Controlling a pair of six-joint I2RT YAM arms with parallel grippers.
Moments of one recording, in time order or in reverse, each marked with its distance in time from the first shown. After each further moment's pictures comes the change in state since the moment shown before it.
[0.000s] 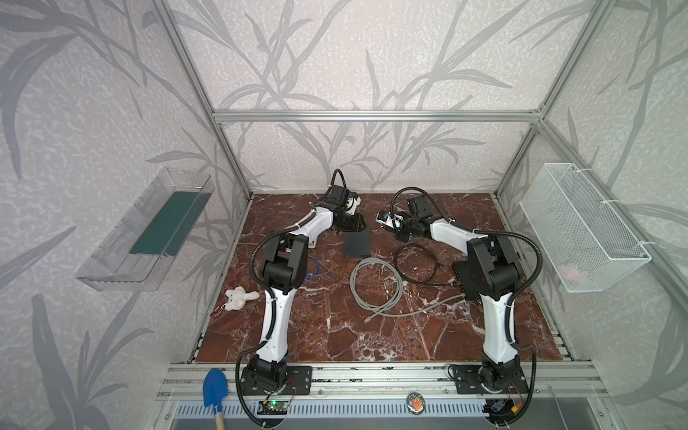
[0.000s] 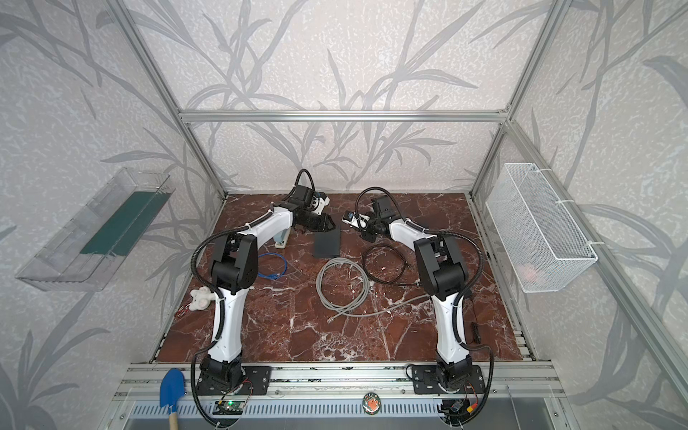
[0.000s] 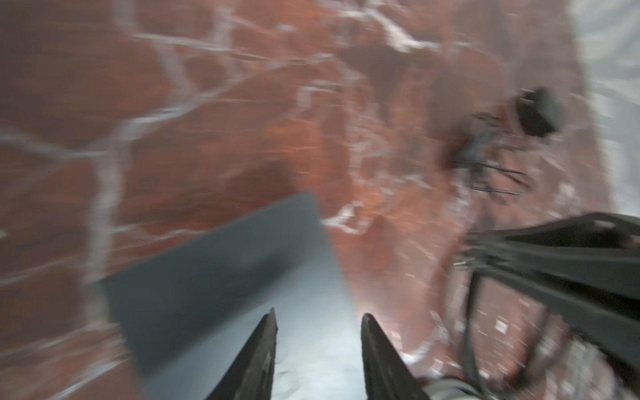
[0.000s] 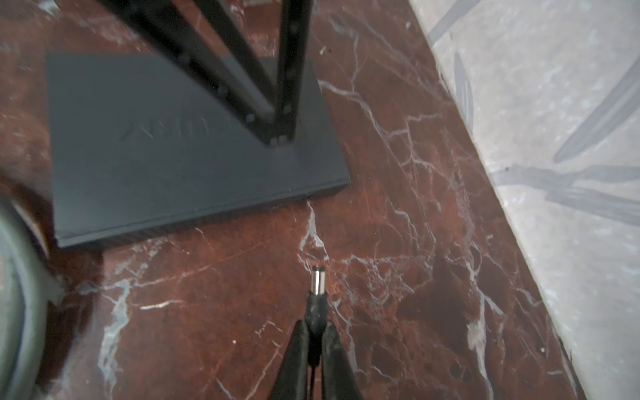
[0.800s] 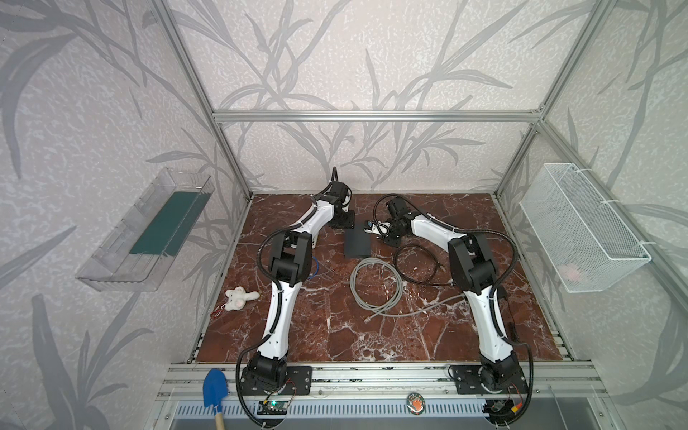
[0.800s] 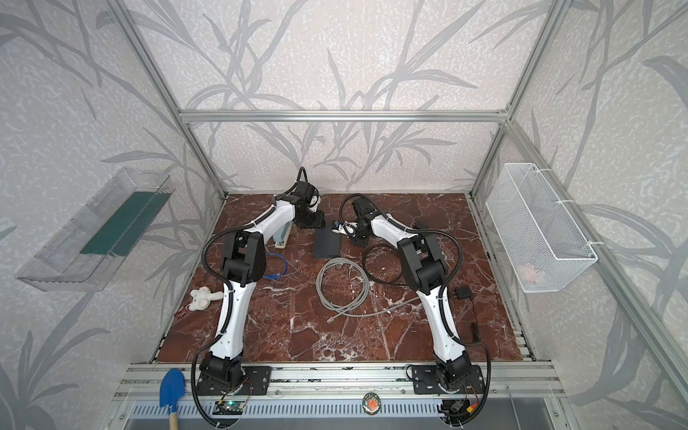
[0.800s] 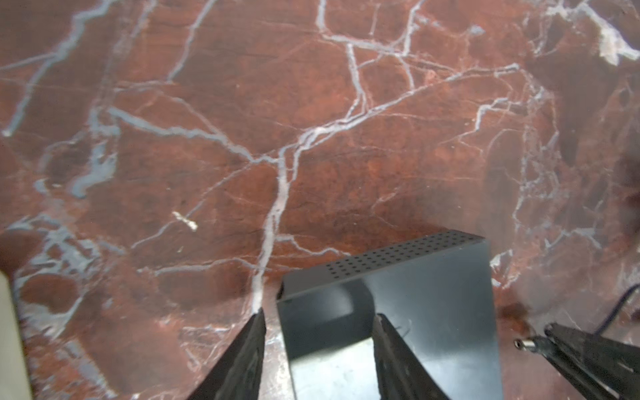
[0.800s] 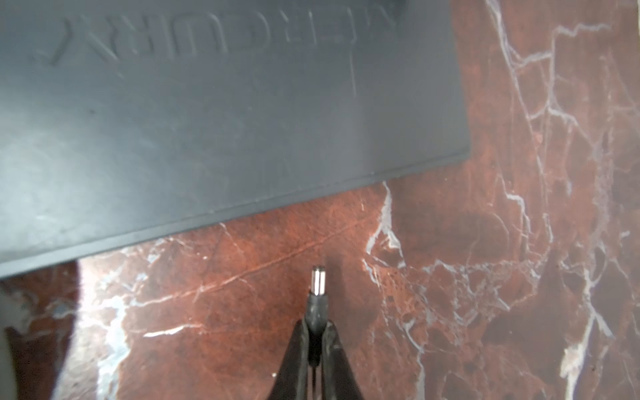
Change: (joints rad) left arm 0.010 0.171 0.270 -0.227 -0.183 -0.010; right arm 0.096 0.163 0.244 -0.321 0.205 -0.003
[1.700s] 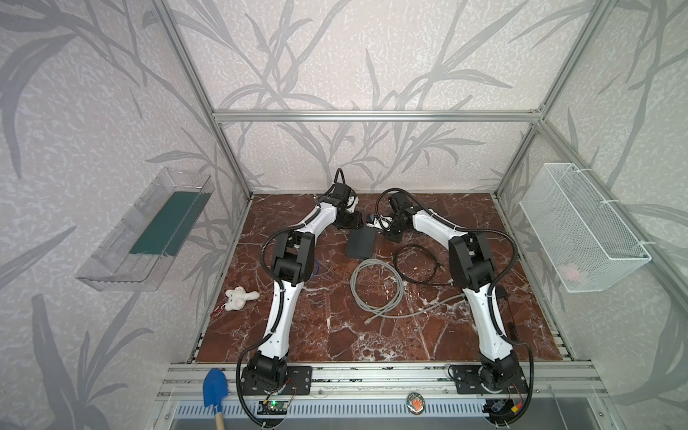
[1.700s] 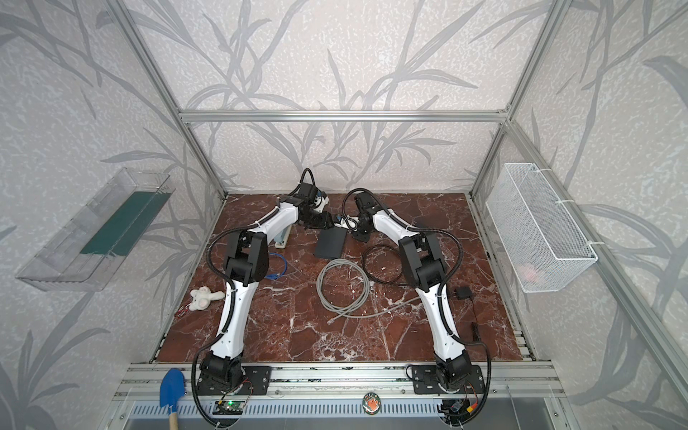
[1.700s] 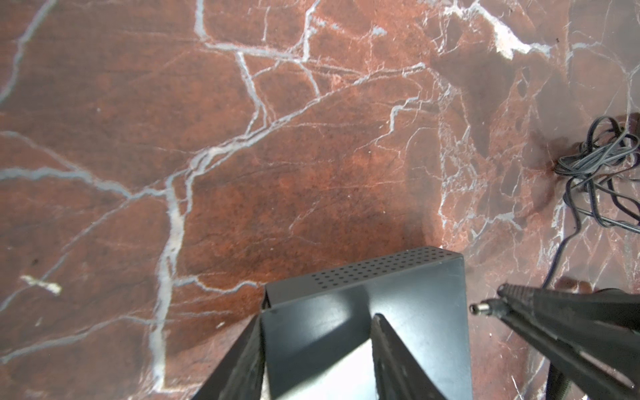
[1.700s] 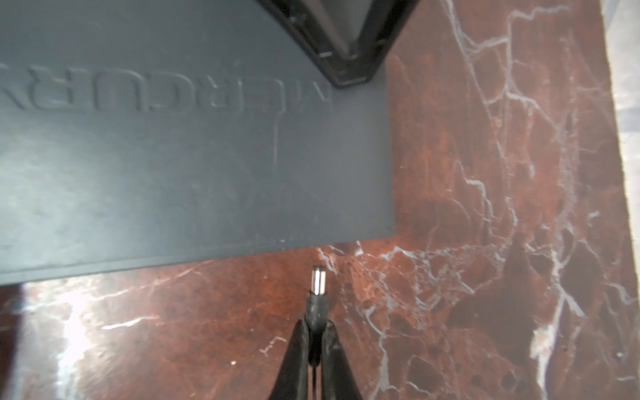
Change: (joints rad) left arm -0.013 0.027 -0.005 0.083 0.145 0.040; right arm -0.024 0.041 0.111 -0.080 -0.015 0.011
